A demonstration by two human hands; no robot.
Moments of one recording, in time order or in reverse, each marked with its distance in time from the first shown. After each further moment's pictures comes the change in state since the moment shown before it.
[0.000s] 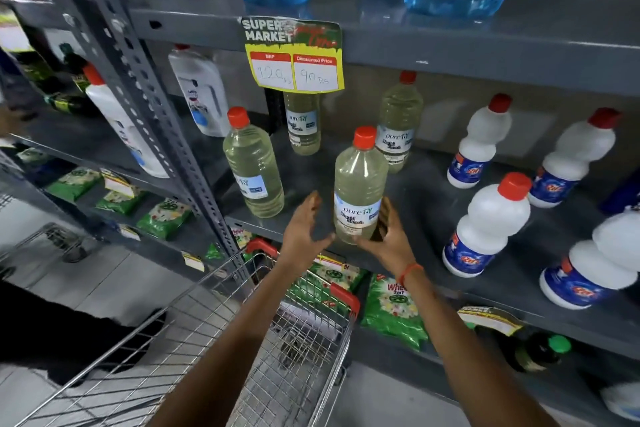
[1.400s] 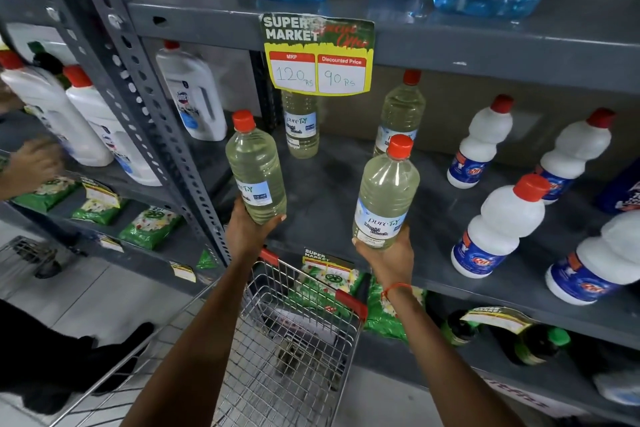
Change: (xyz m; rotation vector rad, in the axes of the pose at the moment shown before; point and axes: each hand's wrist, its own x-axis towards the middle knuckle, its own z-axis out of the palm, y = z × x) left_hand 0.039 -0.073 -0.075 0.141 0.421 -0.201; right_hand -0.014 0.007 0.036 -0.183 0.512 0.019
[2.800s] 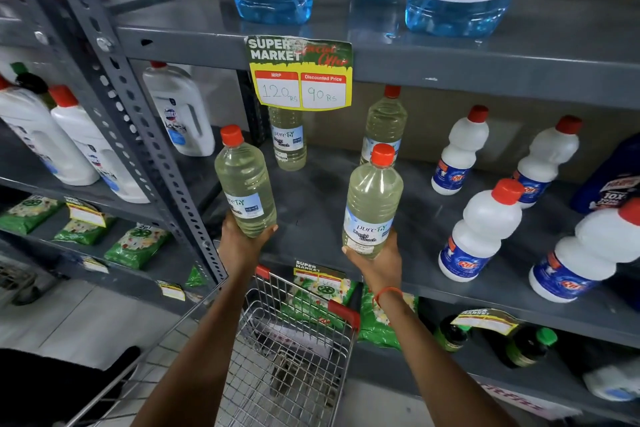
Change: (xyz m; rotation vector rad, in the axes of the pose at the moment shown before) left_hand -0.006 0.006 0.006 0.037 0.045 -0.037; right_hand 0.003 0.005 0.000 0.051 -0.056 -0.019
